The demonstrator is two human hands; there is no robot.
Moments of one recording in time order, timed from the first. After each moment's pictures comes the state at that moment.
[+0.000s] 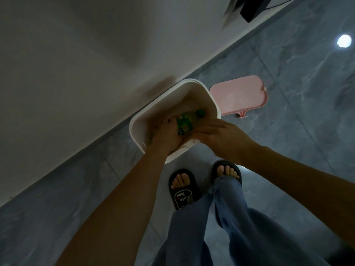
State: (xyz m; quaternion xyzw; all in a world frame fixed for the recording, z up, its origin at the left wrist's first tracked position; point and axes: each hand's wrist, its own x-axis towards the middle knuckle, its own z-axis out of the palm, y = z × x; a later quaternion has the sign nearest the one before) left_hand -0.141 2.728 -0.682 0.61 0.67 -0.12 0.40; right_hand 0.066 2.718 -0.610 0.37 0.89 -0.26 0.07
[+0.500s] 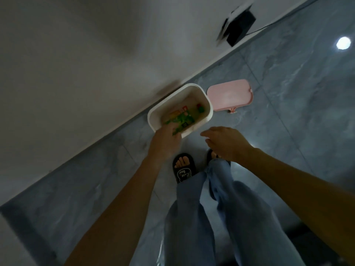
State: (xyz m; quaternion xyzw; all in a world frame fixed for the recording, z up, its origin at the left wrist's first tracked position) left_hand -0.155 2.669 -0.507 0.54 0.71 0.01 0.46; right_hand 0.070 2.685 -0.479 0.50 0.77 -0.36 0.16
